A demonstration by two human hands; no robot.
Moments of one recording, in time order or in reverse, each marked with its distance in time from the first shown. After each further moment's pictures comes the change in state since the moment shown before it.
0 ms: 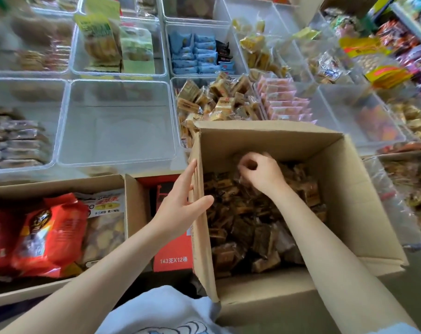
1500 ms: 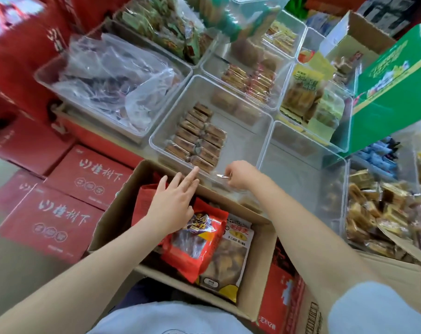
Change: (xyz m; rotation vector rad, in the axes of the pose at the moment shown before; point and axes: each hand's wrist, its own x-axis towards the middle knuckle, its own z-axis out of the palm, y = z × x) left_hand -0.093 -0.207 -0.372 0.960 0.318 -0.234; right_hand 0.088 -0.441 0.322 -0.910 -0.623 -0.537
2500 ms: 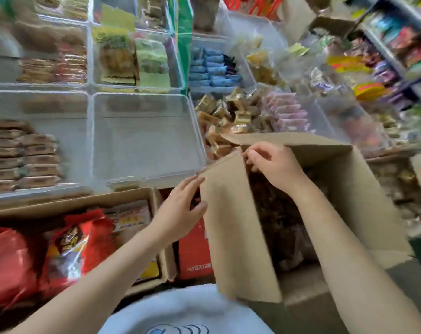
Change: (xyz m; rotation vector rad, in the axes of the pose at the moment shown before) left_hand -0.014 0.330 0.017 -0.540 -0.217 0.463; right_hand -0.372 0.258 0.120 0.968 0.715 0.473
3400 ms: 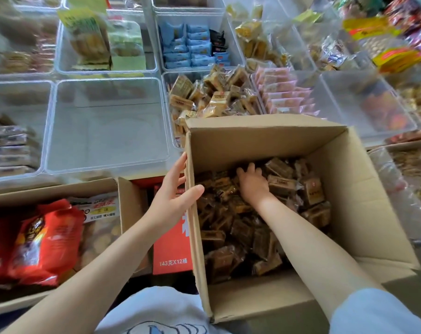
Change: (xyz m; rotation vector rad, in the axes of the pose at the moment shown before) left_hand 0.035 0.069 0.079 -0.536 0.091 -0.177; right_hand 0.050 0.201 0.070 -0.771 -0.364 0.133
